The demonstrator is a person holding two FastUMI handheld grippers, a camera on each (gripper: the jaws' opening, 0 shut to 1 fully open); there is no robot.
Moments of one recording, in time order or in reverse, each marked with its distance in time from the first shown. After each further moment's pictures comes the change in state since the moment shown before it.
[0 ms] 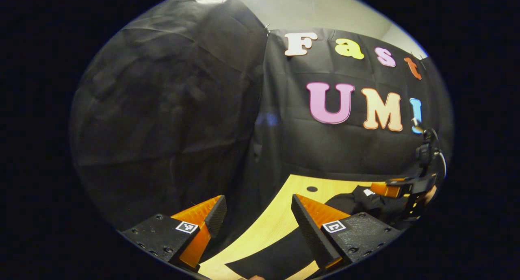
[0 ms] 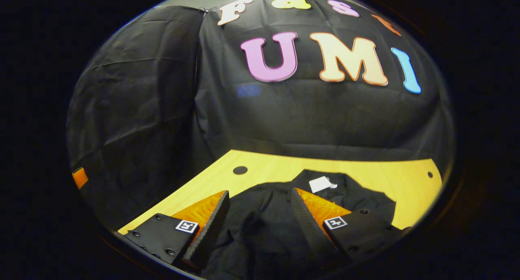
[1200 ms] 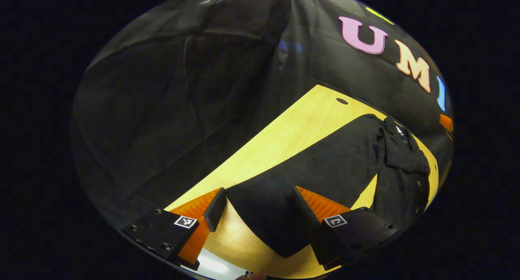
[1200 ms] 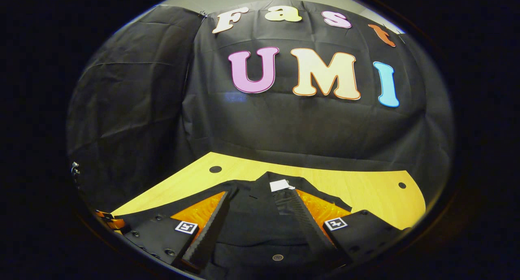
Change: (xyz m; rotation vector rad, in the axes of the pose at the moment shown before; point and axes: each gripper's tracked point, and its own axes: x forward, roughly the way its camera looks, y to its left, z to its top) left arm -0.030 0.009 -0.221 -0.130 0.580 0.135; right arm -0.074 -0.071 -0.014 -0.020 -0.018 -0.110
